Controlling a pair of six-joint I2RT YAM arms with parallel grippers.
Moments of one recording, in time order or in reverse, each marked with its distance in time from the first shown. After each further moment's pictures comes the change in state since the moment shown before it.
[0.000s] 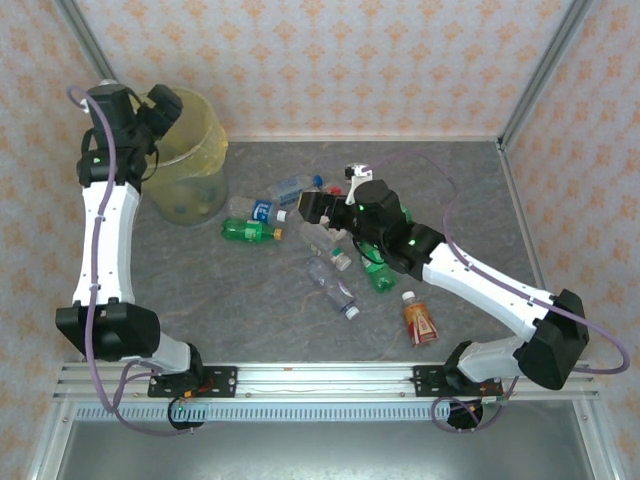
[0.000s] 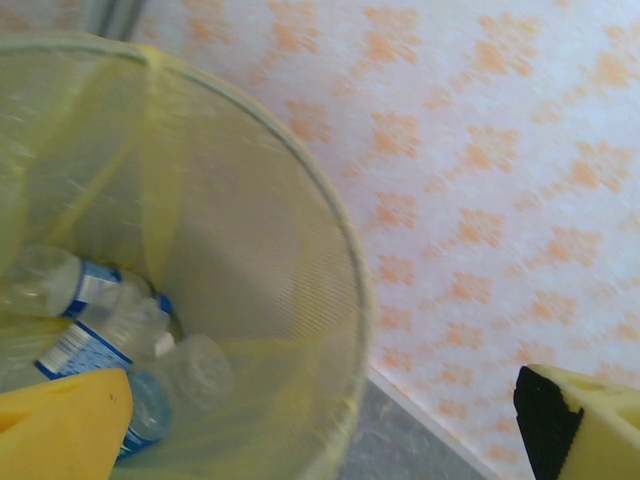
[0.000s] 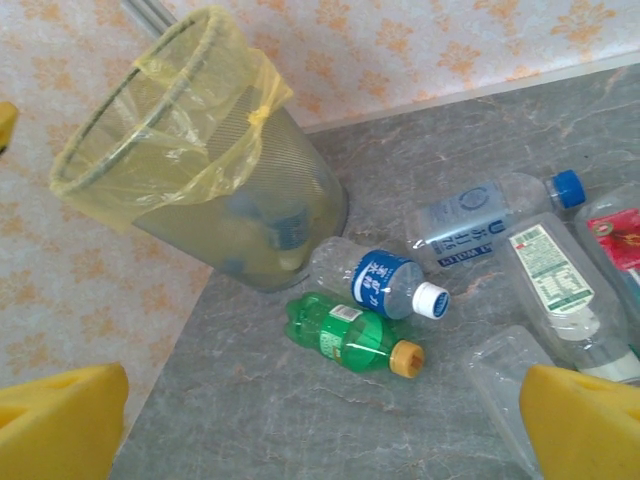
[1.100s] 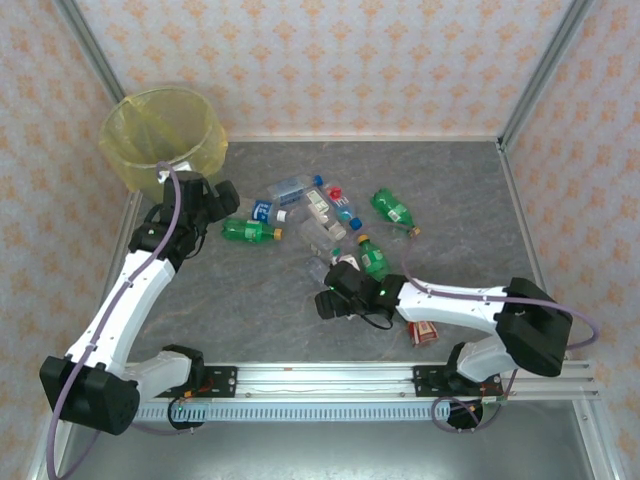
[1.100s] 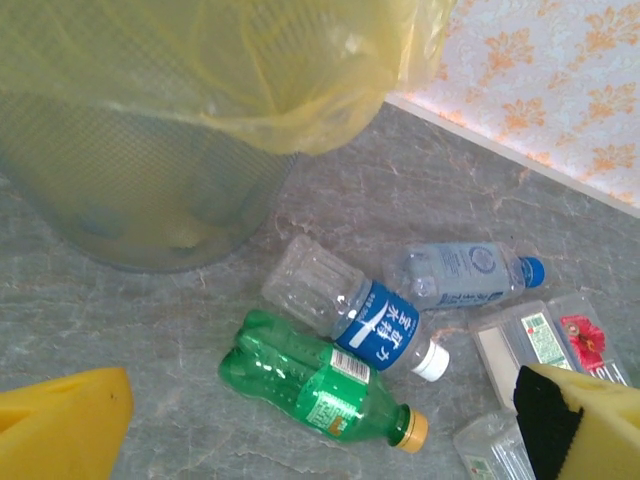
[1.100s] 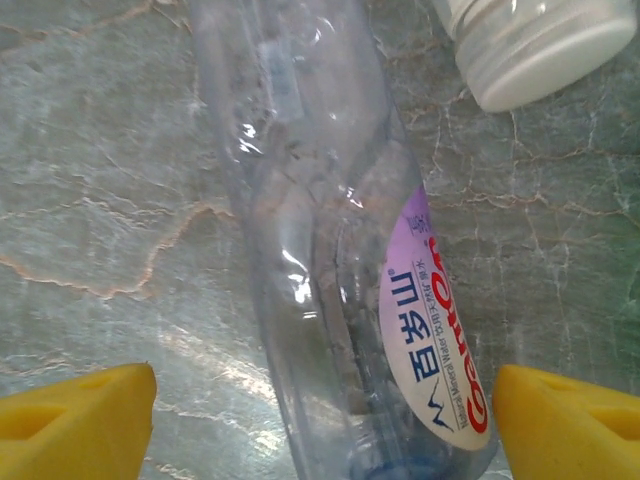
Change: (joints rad) left arm -0.327 -0.366 -0.670 0.049 -0.247 0.165; right arm 0.241 0.086 -0.373 -0.230 0.064 -0.001
